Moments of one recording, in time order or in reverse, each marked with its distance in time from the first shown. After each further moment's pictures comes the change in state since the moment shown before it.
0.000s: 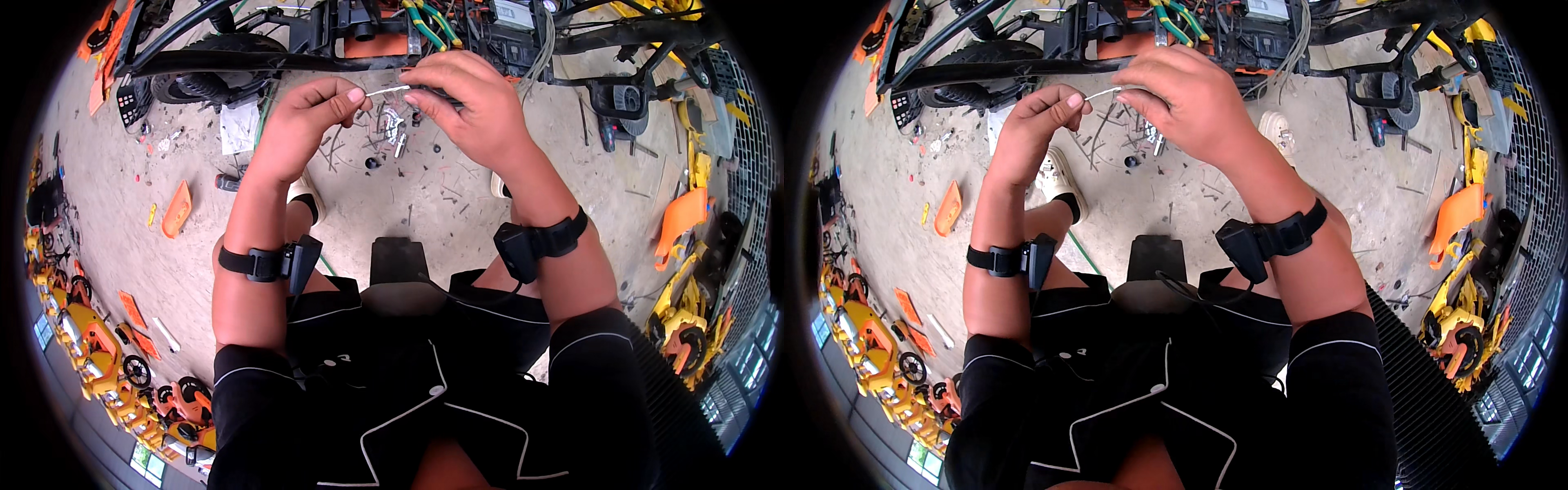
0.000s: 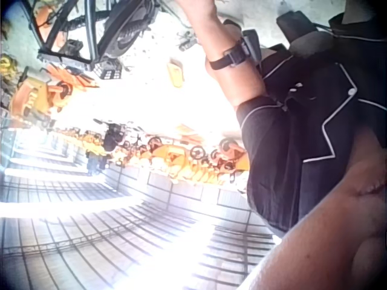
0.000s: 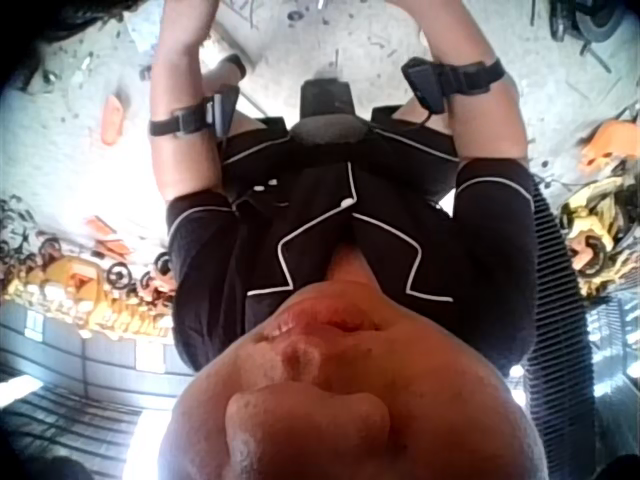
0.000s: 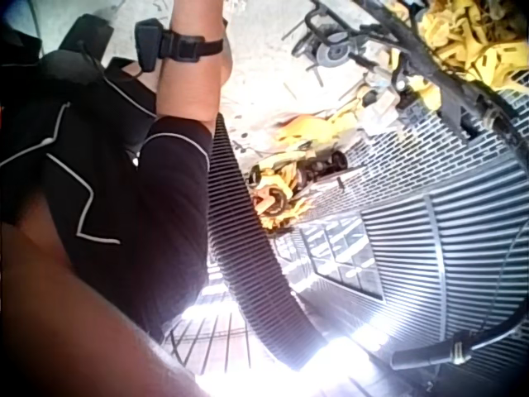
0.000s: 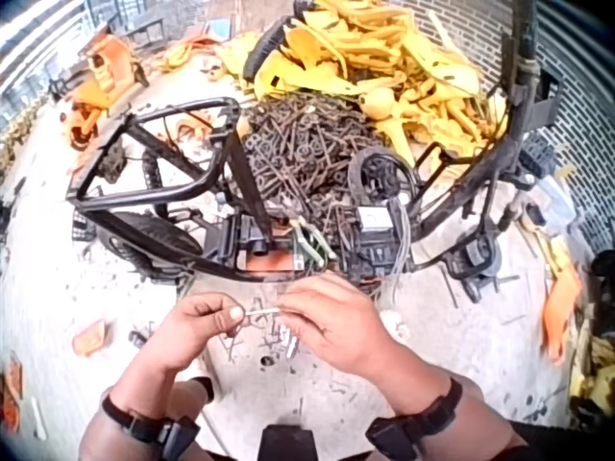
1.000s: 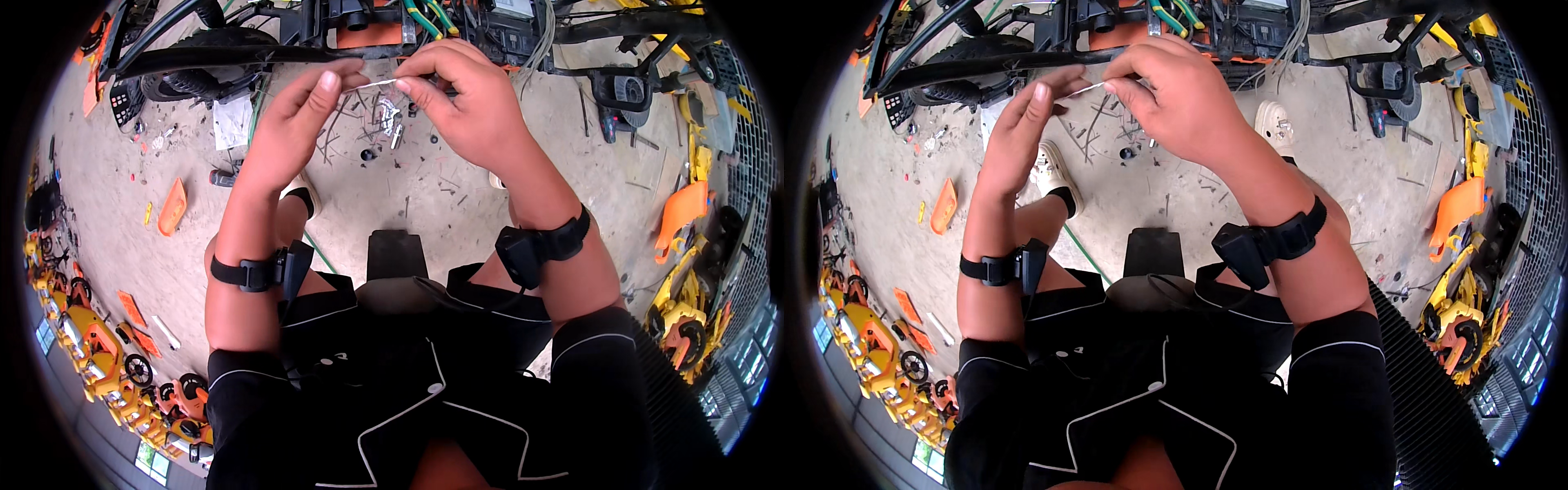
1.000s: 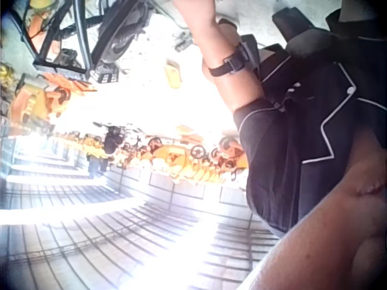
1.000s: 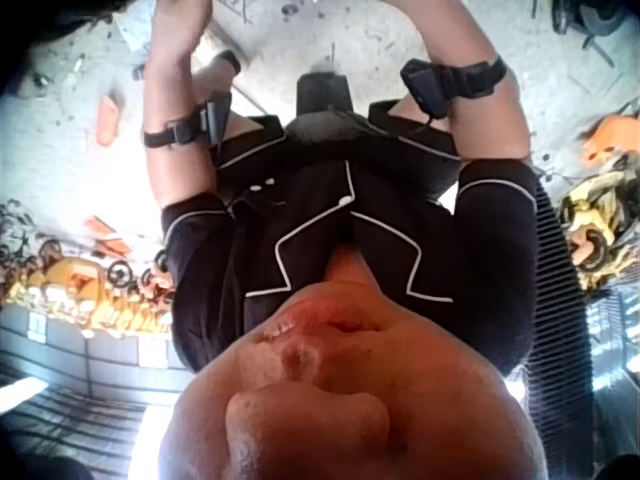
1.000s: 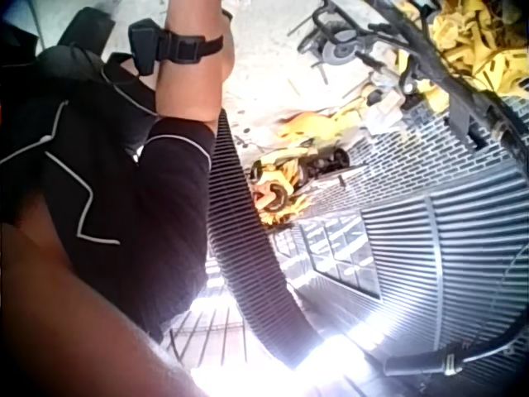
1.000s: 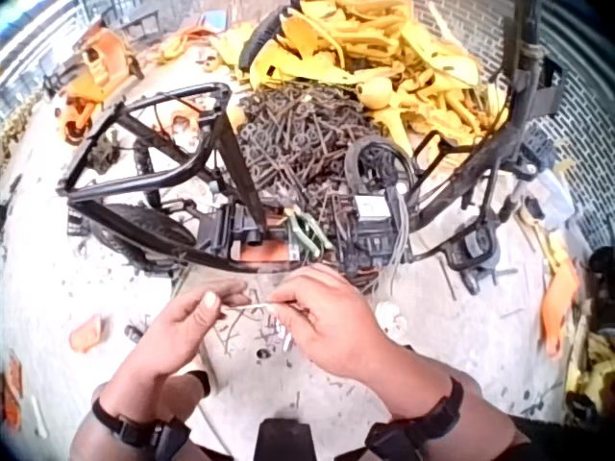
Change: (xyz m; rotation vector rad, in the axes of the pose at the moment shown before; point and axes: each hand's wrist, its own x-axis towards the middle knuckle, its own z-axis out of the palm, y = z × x) left_hand -0.011 0.005 0.016 0.097 0.092 0.098; right_hand -0.004 -0.008 0.001 0.138 -0.076 0.252
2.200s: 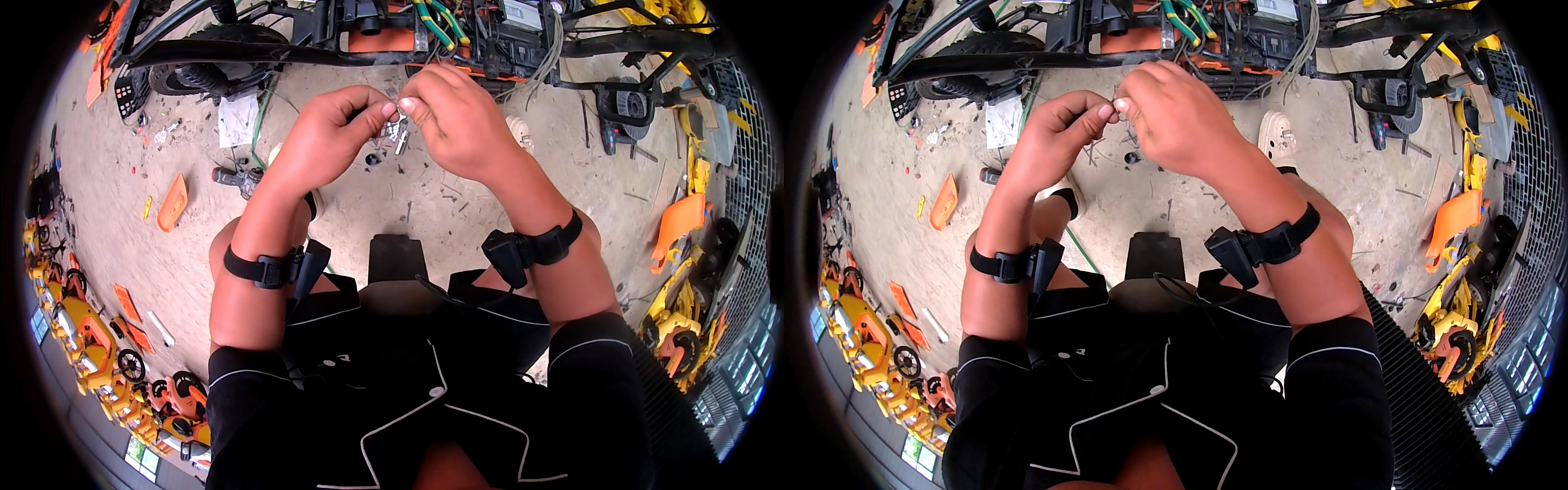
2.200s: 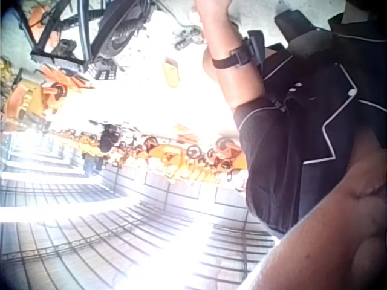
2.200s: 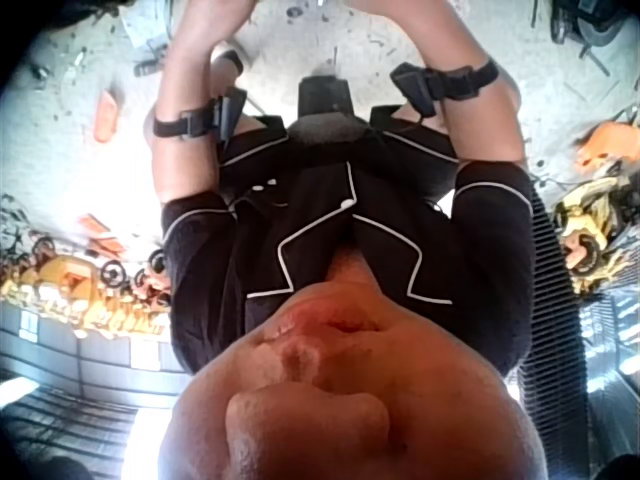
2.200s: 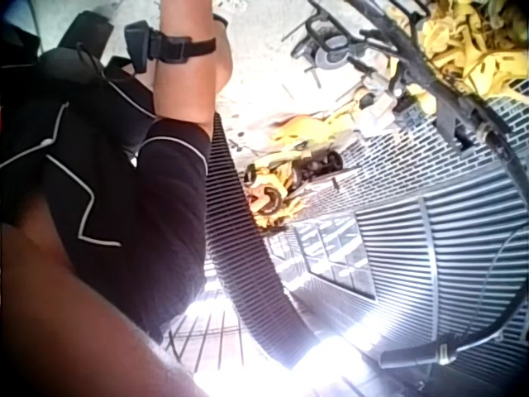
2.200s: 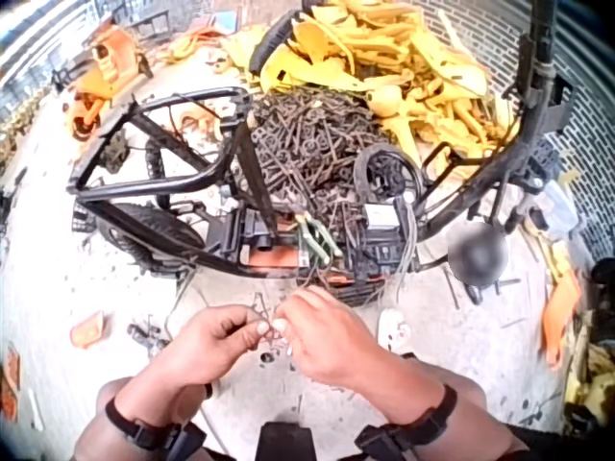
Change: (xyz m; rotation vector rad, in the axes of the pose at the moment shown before) left_hand 0.002 -0.007 0.008 0.056 -0.110 -0.075; right_hand -0.003 0.004 0.022 -0.171 -0.092 -0.088
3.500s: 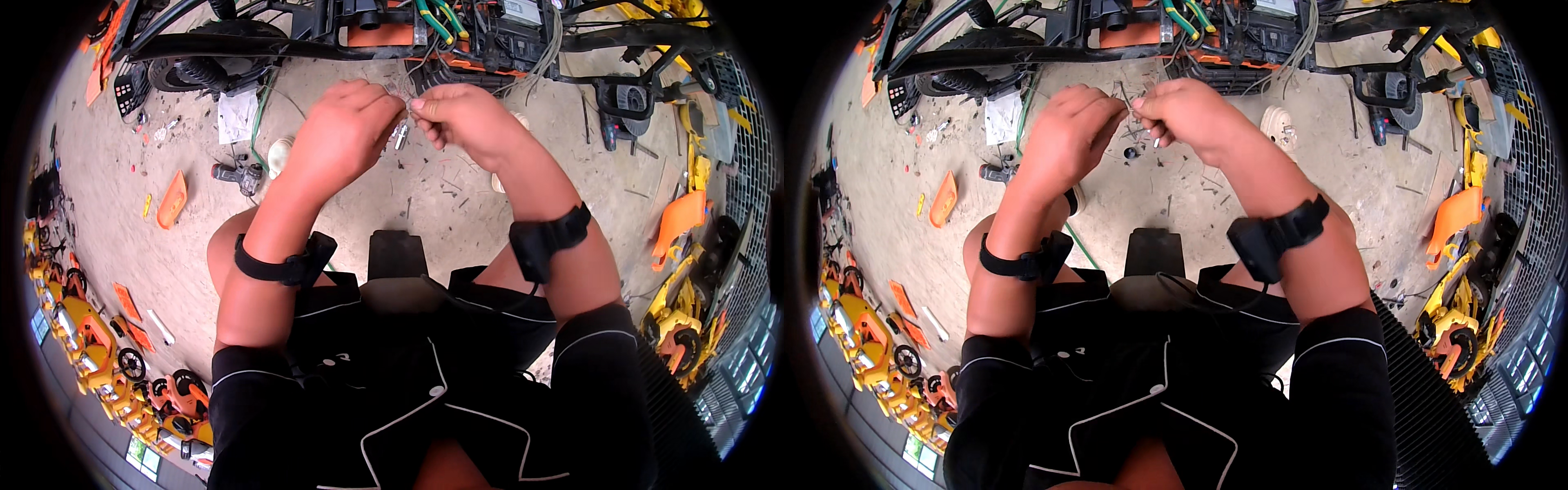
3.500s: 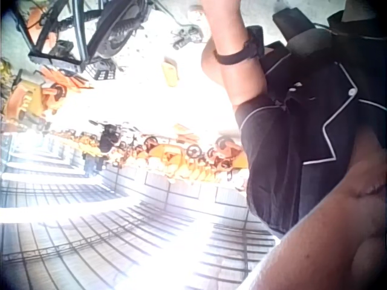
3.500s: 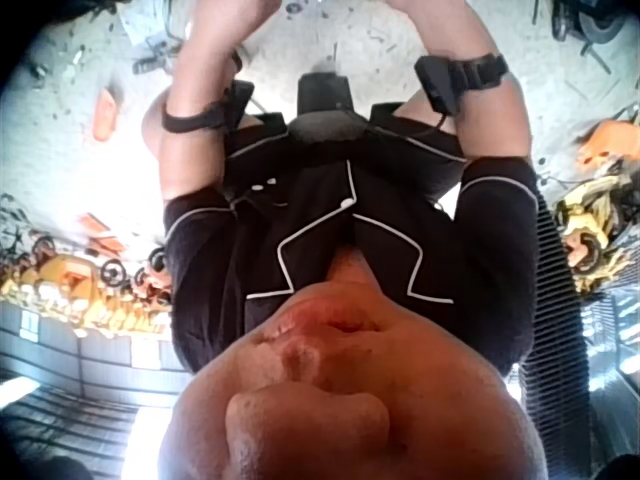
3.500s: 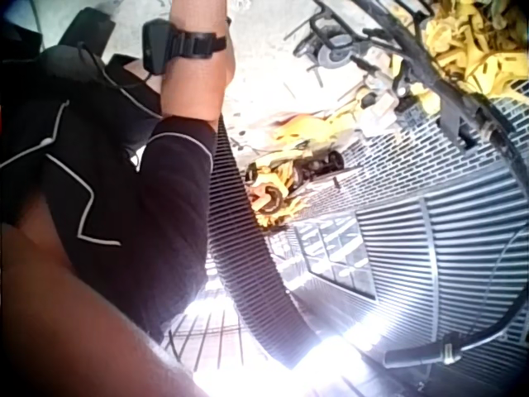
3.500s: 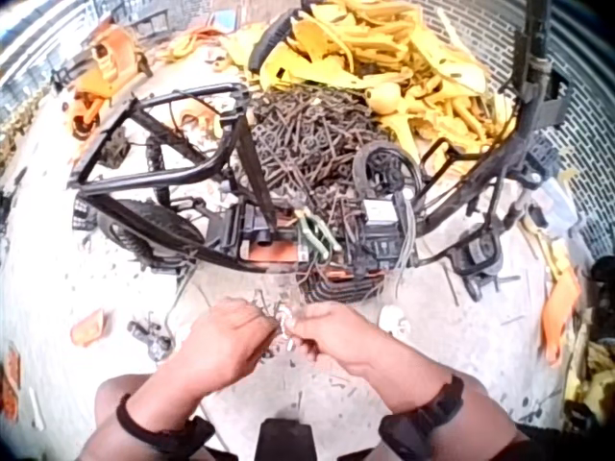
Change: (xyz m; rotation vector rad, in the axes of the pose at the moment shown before) left_hand 0.000 -0.006 0.014 0.757 0.138 0.653; right_hand -0.013 0.024 -0.003 1.000 -0.396 0.990
